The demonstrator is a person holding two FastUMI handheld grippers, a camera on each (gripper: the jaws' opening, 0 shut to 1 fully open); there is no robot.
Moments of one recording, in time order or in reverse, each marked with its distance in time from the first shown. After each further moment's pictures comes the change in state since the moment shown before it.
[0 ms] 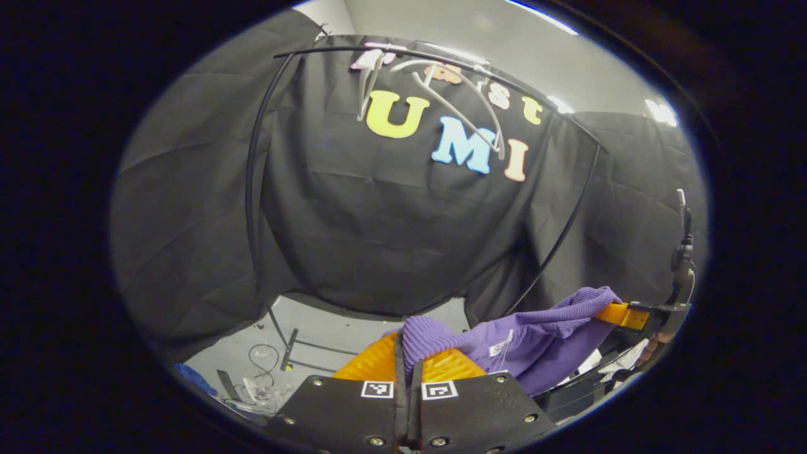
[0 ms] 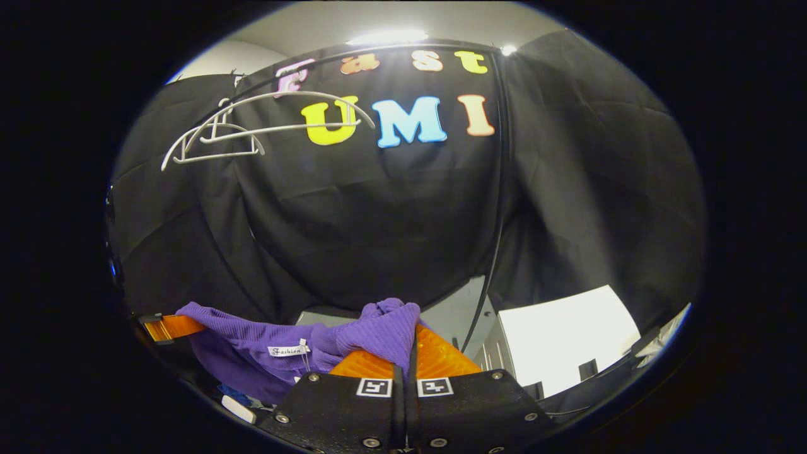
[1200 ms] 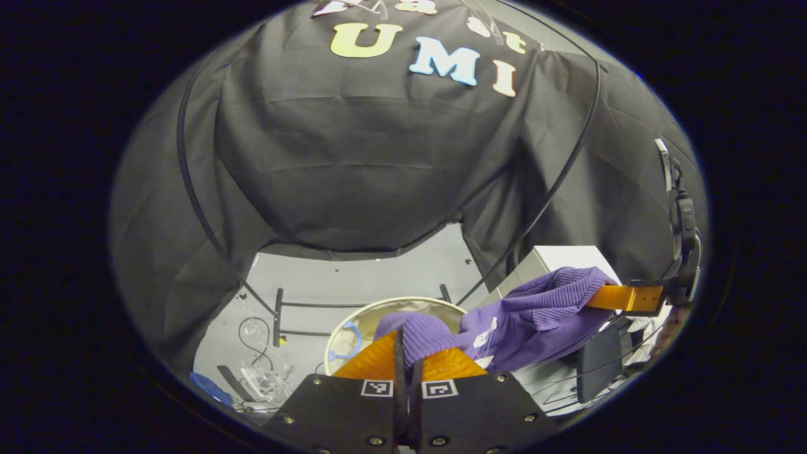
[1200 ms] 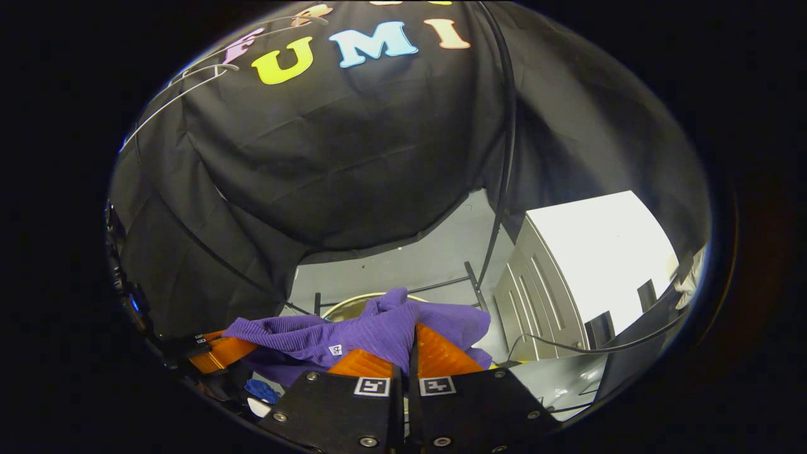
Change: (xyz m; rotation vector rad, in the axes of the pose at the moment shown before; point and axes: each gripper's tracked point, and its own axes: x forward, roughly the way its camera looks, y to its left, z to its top) left arm 0.099 -0.026 -0.116 0.108 0.311 -0.104; right arm 0.094 0.025 -0.144 0.163 0.310 -0.040
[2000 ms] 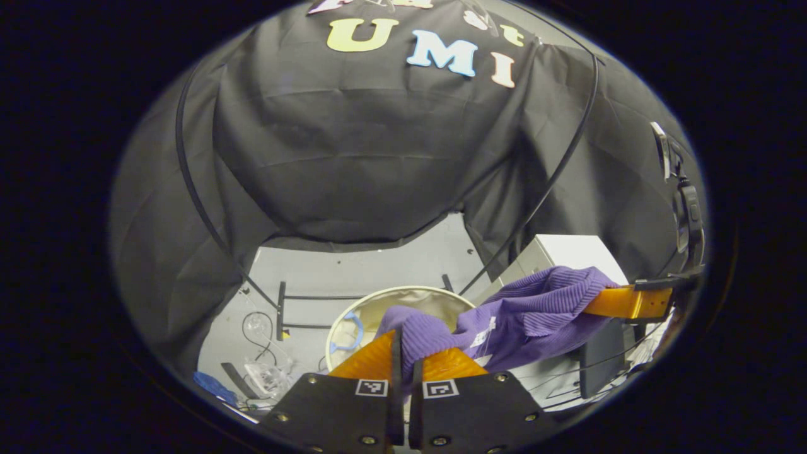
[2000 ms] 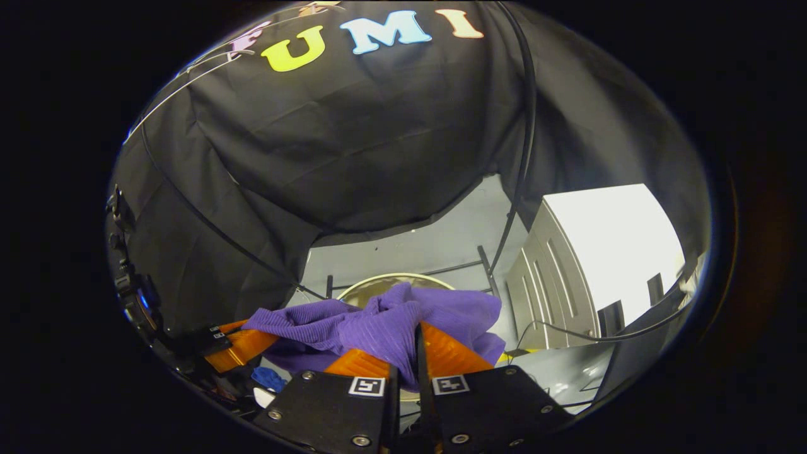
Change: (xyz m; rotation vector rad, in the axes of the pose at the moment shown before) left arm -0.005 0.005 -0.012 0.038 0.037 0.047; right arm -0.012 0.022 -0.026 0.006 0.100 0.062
